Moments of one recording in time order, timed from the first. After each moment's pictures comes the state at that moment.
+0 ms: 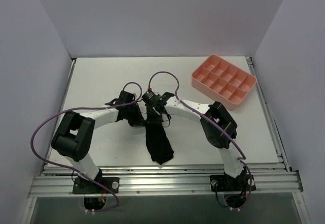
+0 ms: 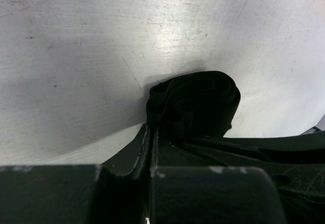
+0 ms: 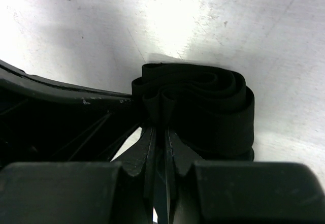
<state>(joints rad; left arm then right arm) -0.42 1.69 0.90 -0.23 0.31 -0.79 0.86 2.07 1.55 -0.64 -0.01 0.79</state>
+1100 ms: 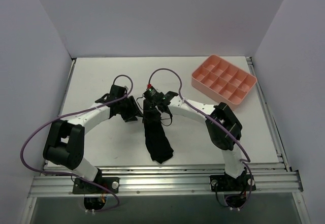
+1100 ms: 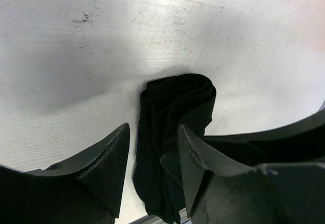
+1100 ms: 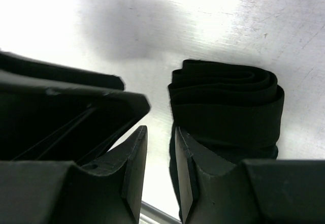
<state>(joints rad) -0.35 1.58 0.94 -0.35 0.27 -0.77 0.85 2.02 1.51 -0.52 -0.09 0.81</state>
